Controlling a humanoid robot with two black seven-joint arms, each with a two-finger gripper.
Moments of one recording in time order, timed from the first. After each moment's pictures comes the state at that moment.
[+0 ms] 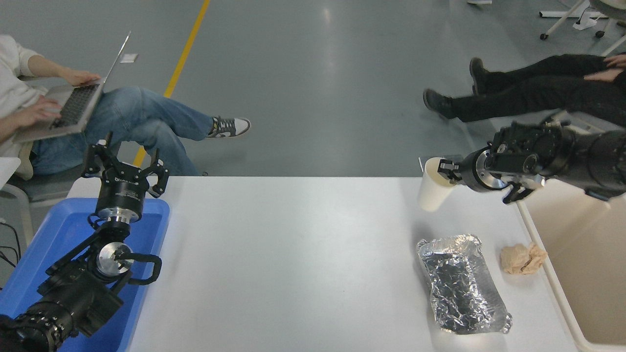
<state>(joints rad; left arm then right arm) -0.62 0.21 -0.90 -0.40 -0.07 -0.54 -0.56 1.78 -0.28 -1.23 1.15 0.02 0.15 -0.11</state>
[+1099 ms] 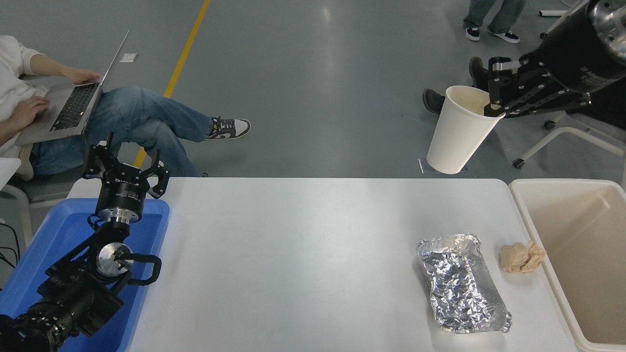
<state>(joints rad) -0.62 0.21 -0.90 -0.40 -0.07 -0.54 -0.56 2.59 -0.44 -1.38 1.43 0.07 0.78 -0.10</state>
